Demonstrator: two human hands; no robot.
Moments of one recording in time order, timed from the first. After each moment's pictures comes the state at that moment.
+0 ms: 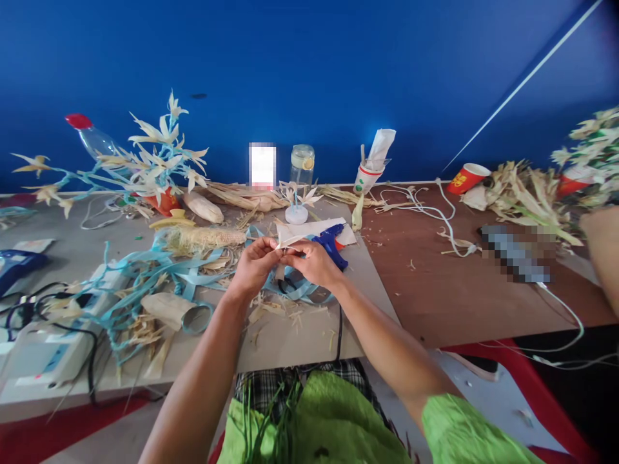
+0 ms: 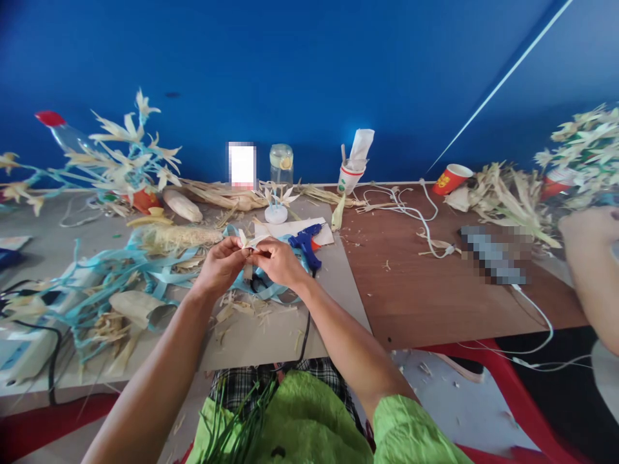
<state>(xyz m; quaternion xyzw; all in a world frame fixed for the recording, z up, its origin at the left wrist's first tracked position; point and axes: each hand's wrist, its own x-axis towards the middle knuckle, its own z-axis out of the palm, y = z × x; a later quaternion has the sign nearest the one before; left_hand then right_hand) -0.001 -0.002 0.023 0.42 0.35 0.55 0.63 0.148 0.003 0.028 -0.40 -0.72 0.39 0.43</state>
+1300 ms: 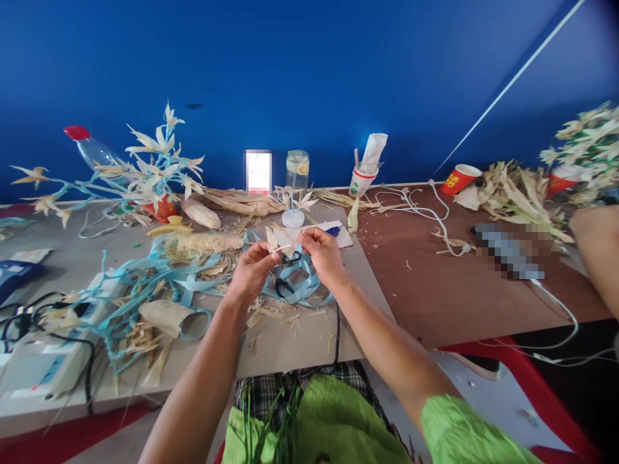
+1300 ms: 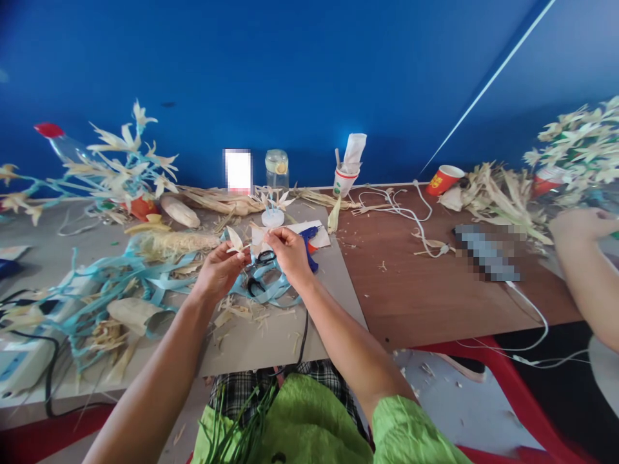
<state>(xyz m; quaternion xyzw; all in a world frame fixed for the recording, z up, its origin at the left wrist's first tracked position) 0.002 -0.002 0.024 0.40 0.34 0.57 0.64 0.156 0.013 0.031 -0.42 -0.47 0.48 0.61</state>
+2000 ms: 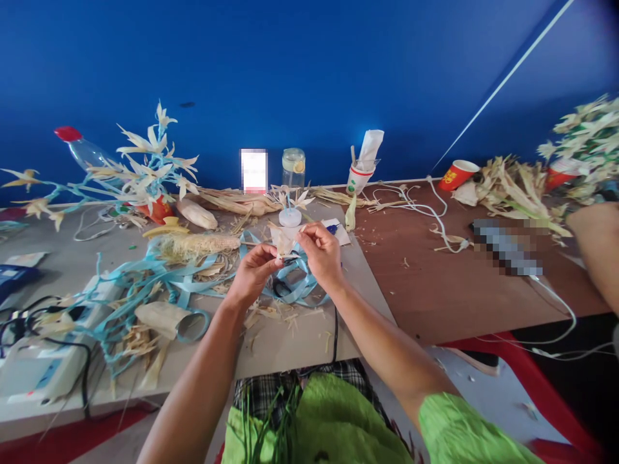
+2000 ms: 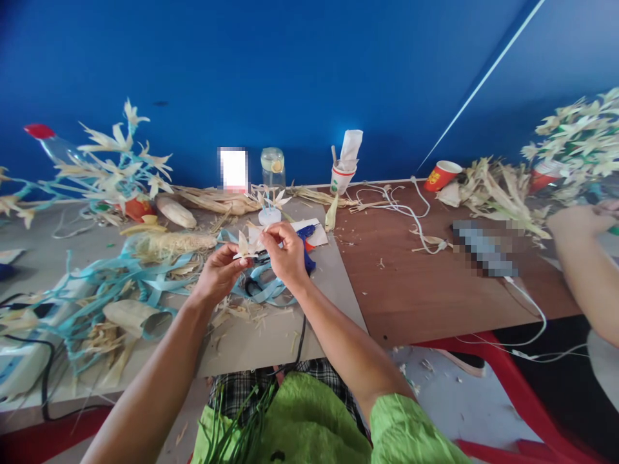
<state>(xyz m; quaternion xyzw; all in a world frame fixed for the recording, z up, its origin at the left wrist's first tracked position) 0.004 -0.005 0.019 0.44 0.32 0.53 0.65 0.156 0.006 0.039 -0.40 -0.56 0.31 0.66</state>
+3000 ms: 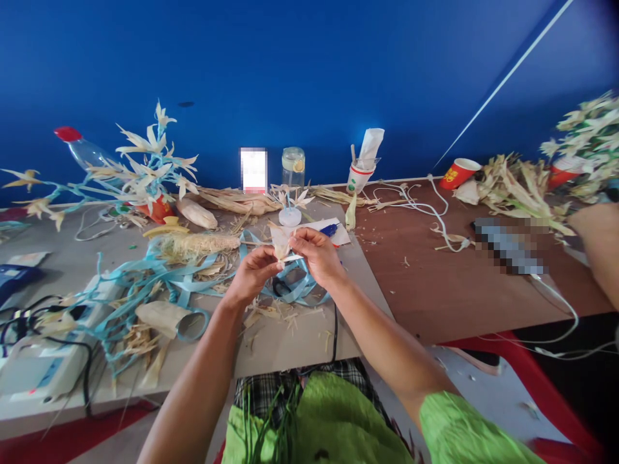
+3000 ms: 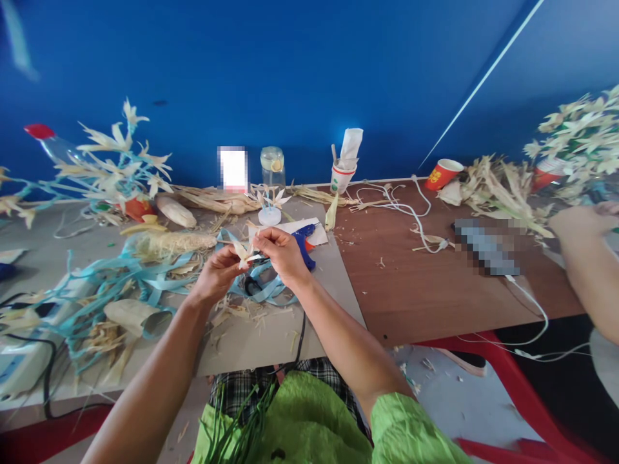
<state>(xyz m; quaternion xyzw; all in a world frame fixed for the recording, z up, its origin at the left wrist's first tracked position) 0.001 -0.003 0.018 0.50 0.30 0.51 0.63 0.154 0.005 0.037 -0.31 -0.44 0.60 0.59</state>
